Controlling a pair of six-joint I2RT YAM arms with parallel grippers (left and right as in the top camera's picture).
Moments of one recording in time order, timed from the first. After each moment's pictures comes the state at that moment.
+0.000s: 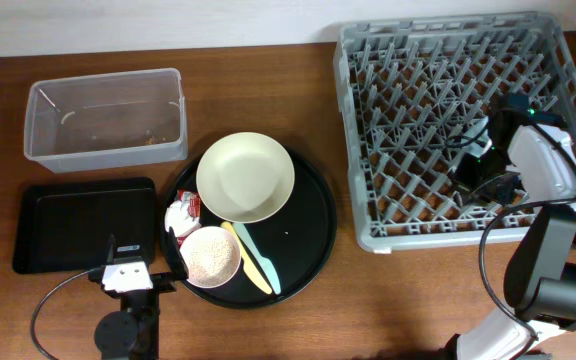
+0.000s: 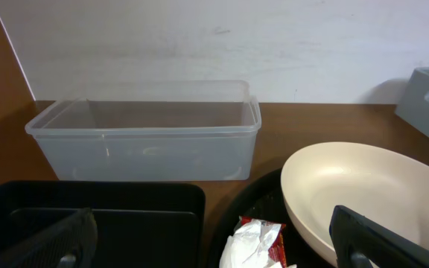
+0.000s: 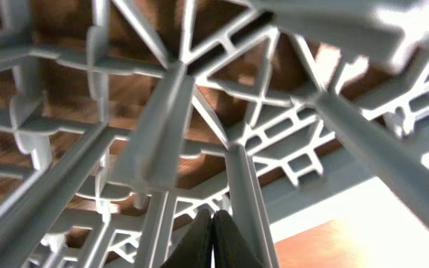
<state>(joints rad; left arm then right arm) 0.06 0.02 0.01 -0.08 -0.03 0.01 -0.27 1.87 1.39 -1.15 0.00 0.34</state>
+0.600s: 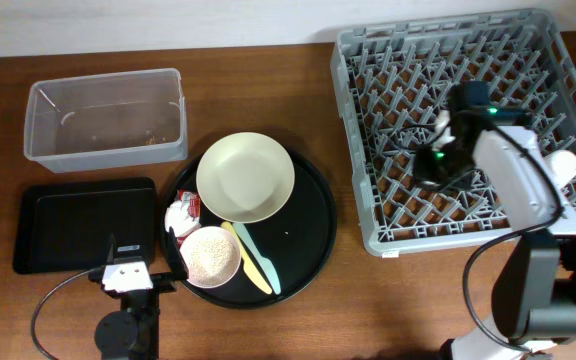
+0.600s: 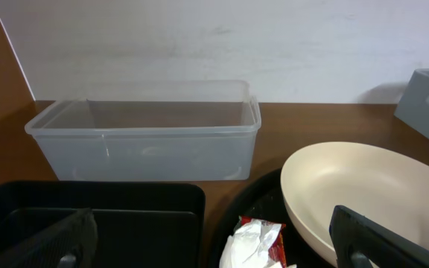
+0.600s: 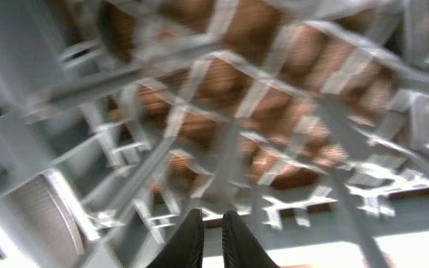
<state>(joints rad) 0.06 0.02 0.01 -0.08 -0.03 0.01 -0.04 1.77 1.38 -1.09 -0.17 0.21</state>
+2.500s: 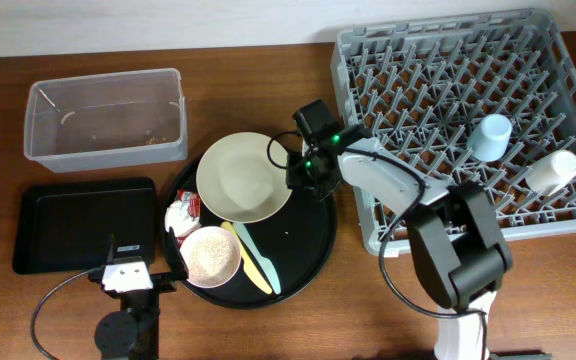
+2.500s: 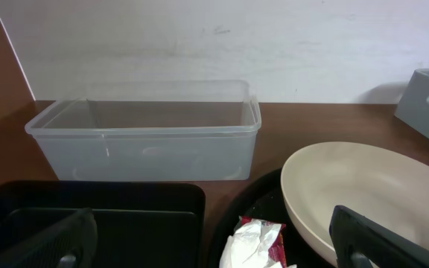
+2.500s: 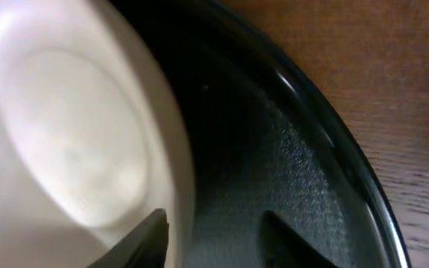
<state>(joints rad) 0.06 0.02 0.01 -0.08 -0.03 0.01 0.48 2.06 1.46 -0.63 -0.23 0.56</state>
